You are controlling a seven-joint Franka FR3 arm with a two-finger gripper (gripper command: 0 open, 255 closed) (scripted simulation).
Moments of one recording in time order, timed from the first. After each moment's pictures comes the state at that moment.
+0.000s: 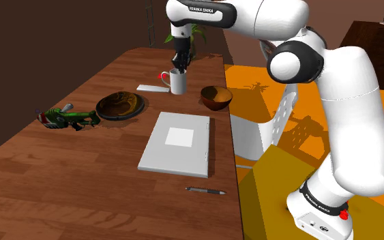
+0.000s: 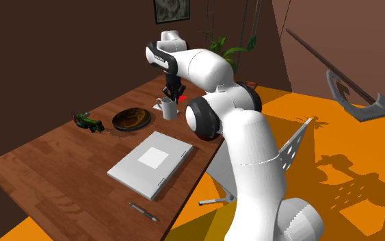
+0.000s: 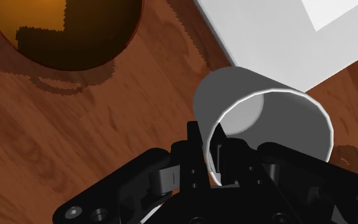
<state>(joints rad) 0.02 0.65 -0.02 -0.94 0.02 1.52 -0.11</state>
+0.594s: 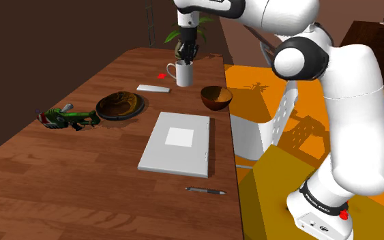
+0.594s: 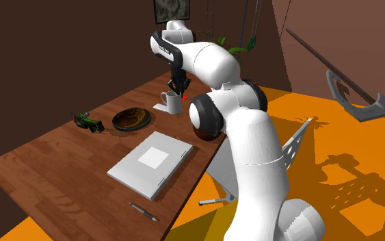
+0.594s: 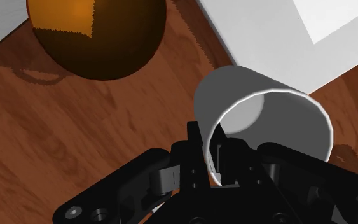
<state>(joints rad) -0.01 0.61 -0.03 -0.90 0.02 1.44 -0.15</state>
